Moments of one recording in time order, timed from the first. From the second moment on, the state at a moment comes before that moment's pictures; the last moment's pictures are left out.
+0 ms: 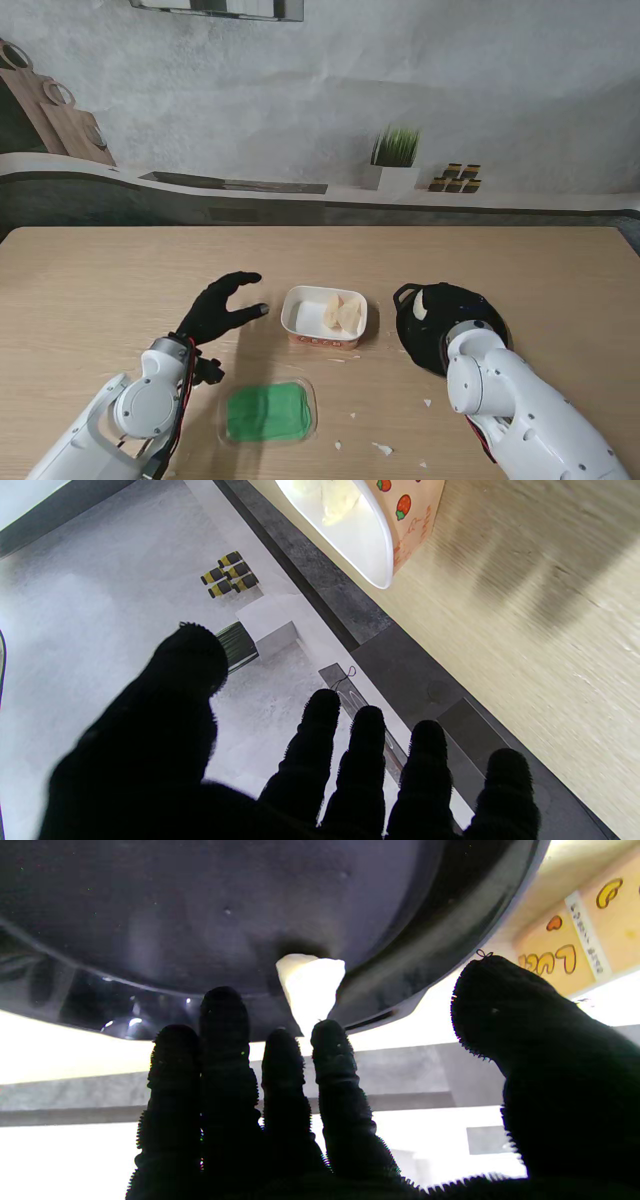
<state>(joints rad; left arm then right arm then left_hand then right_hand) 1.60 -1.15 -1.21 -1.55 0.34 -0.12 0.12 -1.53 -1.06 1.15 -1.58 -0.92 0.40 0.07 0.60 -0.40 0.44 -0.03 0.45 0.18 0.31 0.25 0.32 0.19 0.34 0.29 0.18 0.23 0.26 0.46 -0.02 0.40 0.17 0.60 0.30 -0.77 1.04 -0.17 0.47 0.14 0.89 0.38 0.44 0.20 1.10 0.50 0.69 0.20 0.96 0.52 0.27 0.19 1.19 0.52</state>
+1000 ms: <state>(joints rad) 1.61 -1.15 -1.21 -1.55 0.34 -0.11 0.12 -1.38 -1.08 1.02 -1.43 -0.87 0.58 0.03 0.60 -0.40 0.44 -0.03 0.45 0.18 0.31 0.25 0.32 0.19 0.34 0.29 0.18 0.23 0.26 0.46 -0.03 0.40 0.17 0.60 0.37 -0.76 1.05 -0.17 0.41 0.15 0.93 0.38 0.40 0.20 1.11 0.50 0.68 0.20 0.99 0.54 0.25 0.19 1.21 0.51</state>
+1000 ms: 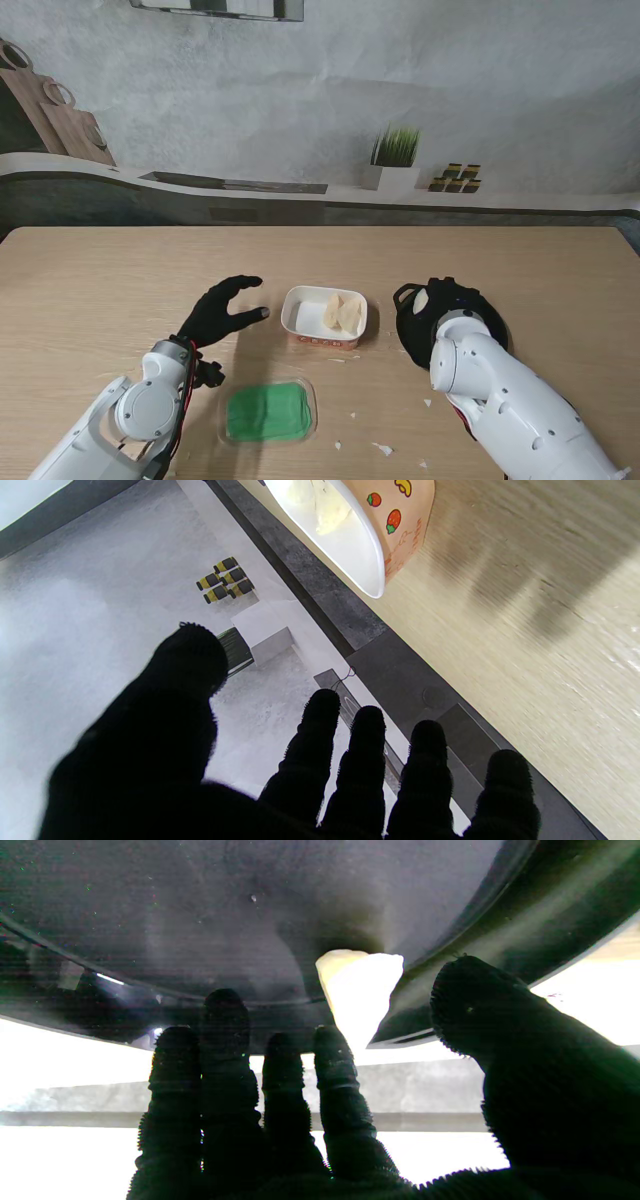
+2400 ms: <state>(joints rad) 1.61 -1.15 -1.23 -1.54 0.34 -0.14 0.12 -1.27 -1.08 0.86 -1.27 -0.93 0.58 0.00 0.60 -0.40 0.44 -0.03 0.45 0.18 0.31 0.25 0.32 0.19 0.34 0.29 0.18 0.23 0.26 0.46 -0.03 0.40 0.17 0.60 0.49 -0.83 1.18 -0.17 0.45 0.04 1.03 0.48 0.55 0.09 1.15 0.54 0.74 0.14 1.05 0.56 0.31 0.15 1.29 0.50</state>
